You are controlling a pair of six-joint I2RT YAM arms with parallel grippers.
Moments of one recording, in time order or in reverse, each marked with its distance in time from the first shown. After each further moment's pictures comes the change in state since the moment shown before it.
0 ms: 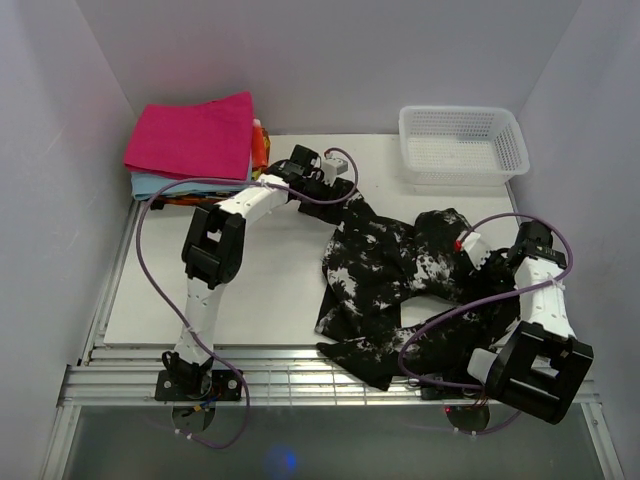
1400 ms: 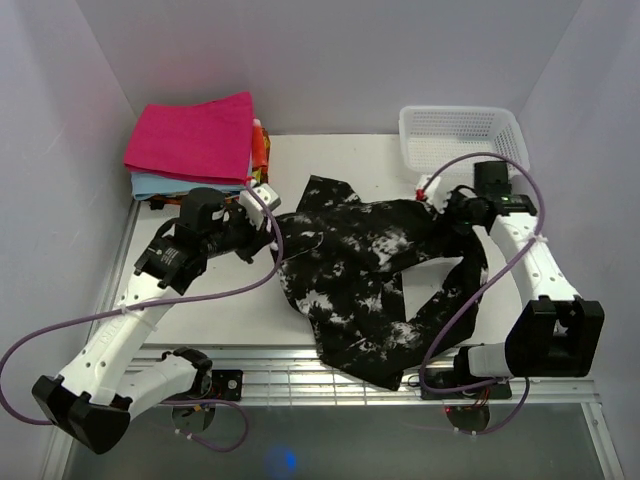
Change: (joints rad) left arm 0.016 -1.192 -0.665 -0.088 -0.130 0.125; right arm 0.348 0.197 0.385 0.124 -0.041 0.163
